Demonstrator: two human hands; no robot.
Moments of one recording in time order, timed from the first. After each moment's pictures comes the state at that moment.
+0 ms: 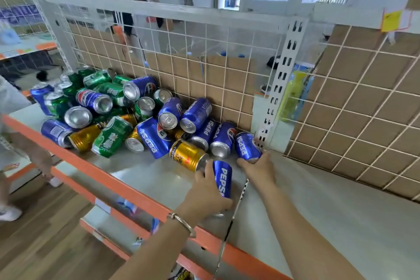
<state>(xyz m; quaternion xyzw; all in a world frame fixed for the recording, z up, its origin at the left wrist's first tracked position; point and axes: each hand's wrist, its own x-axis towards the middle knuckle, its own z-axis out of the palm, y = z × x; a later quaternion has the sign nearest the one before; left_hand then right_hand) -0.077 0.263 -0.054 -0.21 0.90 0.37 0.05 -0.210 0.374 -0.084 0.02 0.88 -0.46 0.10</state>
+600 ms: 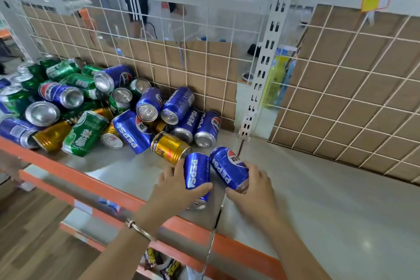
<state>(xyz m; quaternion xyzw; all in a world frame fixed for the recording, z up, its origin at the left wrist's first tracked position) -0.058 0.237 -0.054 -0.23 0.93 0.30 0.05 -0.123 0.417 -0.075 -0.10 0.94 -0.32 0.07</state>
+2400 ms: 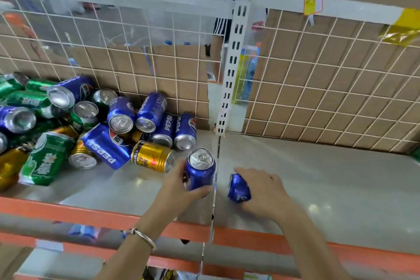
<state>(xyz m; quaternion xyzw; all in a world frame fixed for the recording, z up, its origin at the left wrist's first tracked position) -0.066 0.233 -0.063 -0.04 0.82 0.57 -0.02 -0.096 0.447 -0.038 -0.15 0.98 -0.05 0.07</state>
